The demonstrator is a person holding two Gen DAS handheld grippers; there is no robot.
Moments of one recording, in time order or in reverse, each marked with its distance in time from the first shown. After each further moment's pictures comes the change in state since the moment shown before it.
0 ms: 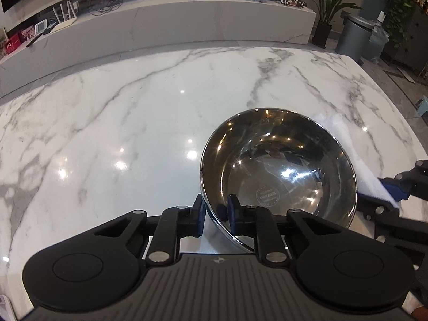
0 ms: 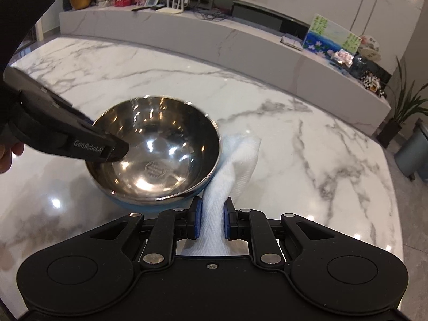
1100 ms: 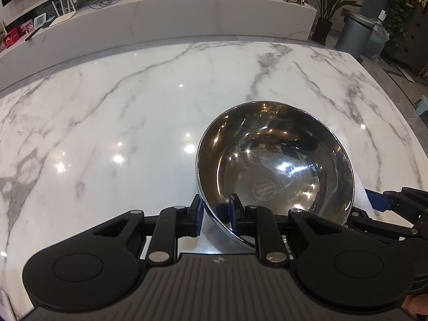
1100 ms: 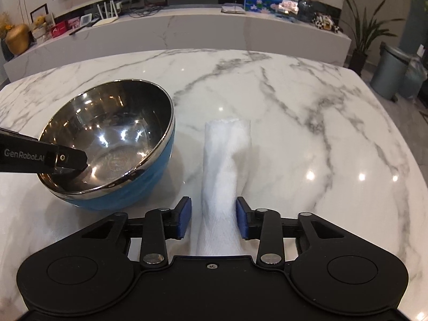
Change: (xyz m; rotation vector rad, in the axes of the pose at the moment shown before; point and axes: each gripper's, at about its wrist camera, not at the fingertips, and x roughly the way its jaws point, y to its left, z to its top) left arm 0.000 0.003 -0.001 -0.011 0.022 -0.012; right arm 0.021 -0.008 -0.029 0.353 0.027 -0.100
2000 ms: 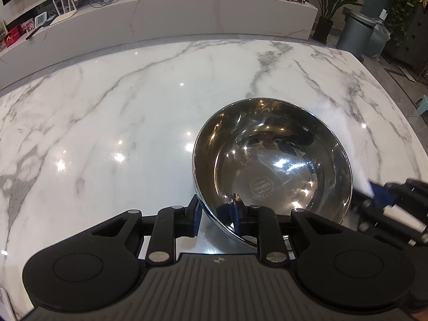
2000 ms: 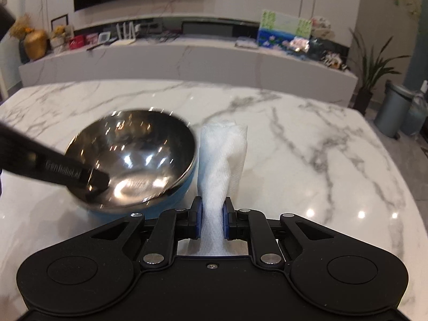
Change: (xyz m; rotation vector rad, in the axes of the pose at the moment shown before) left arm 0.001 -0.002 -0.001 -0.005 0.006 0.001; right arm -0.017 0.012 -0.001 -0.076 -0.114 0.052
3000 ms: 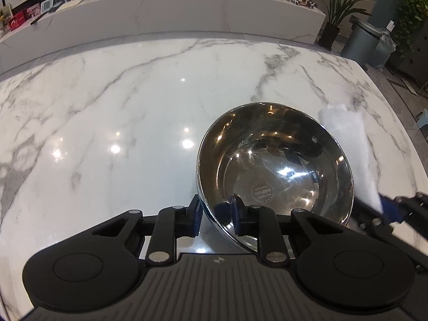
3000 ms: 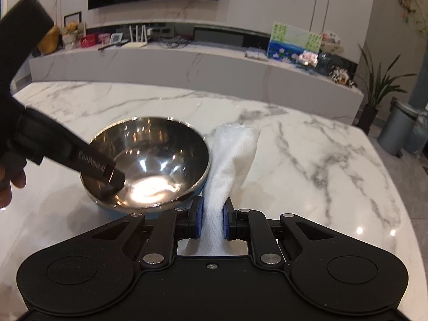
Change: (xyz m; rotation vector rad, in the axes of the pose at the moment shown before) left arm 0.003 0.008 0.004 -0.083 0.024 -0.031; right arm -0.016 0.005 0.005 -0.056 -0.039 0.008
